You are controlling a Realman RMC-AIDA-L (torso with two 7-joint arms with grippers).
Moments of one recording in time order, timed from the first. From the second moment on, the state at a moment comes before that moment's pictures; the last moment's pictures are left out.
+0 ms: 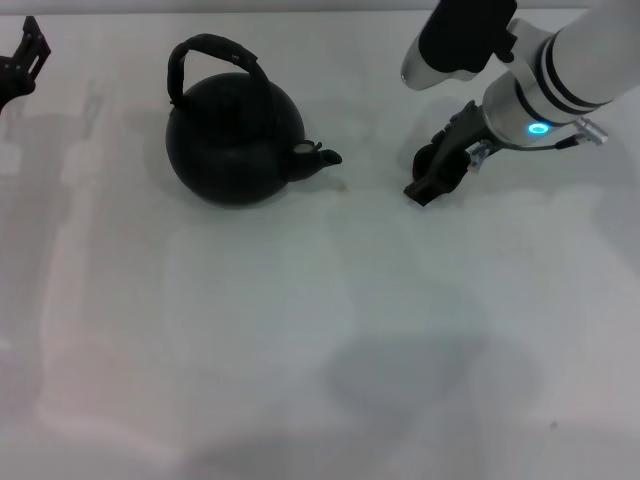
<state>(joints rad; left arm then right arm) -0.47 -2.08 1.96 0.20 -0.68 0.96 -0.12 0.82 2.02 -1.72 -0.79 0.71 0.99 -0.73</state>
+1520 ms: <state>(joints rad) -0.47 -2.08 1.96 0.21 -0.67 0.95 -0.12 0.76 2.03 -1.94 -1.14 0.77 1.18 -0.61</state>
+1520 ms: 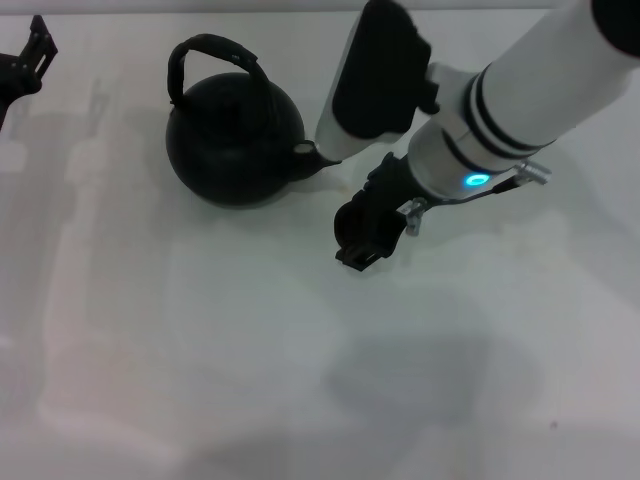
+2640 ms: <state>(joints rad) -0.50 -2.08 1.96 0.20 -0.67 0.95 -0.12 0.80 2.03 -2.04 -1.04 0.79 1.09 -0.59</state>
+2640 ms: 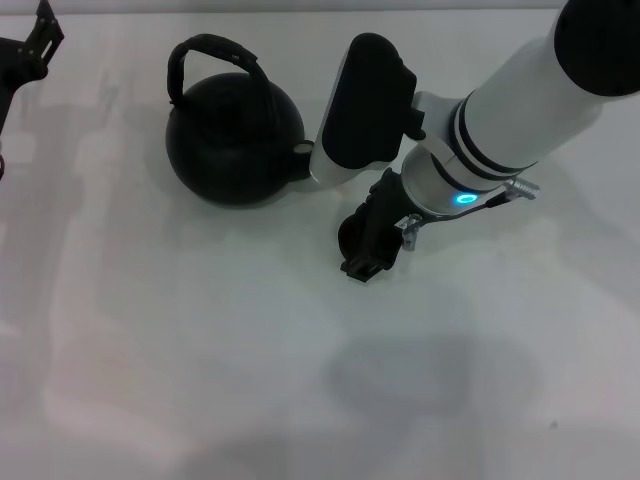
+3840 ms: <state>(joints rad) -0.49 -2.08 1.96 0.21 -0.67 0.95 -0.12 0.81 2.03 -2.06 -1.05 0.80 1.10 -0.59</state>
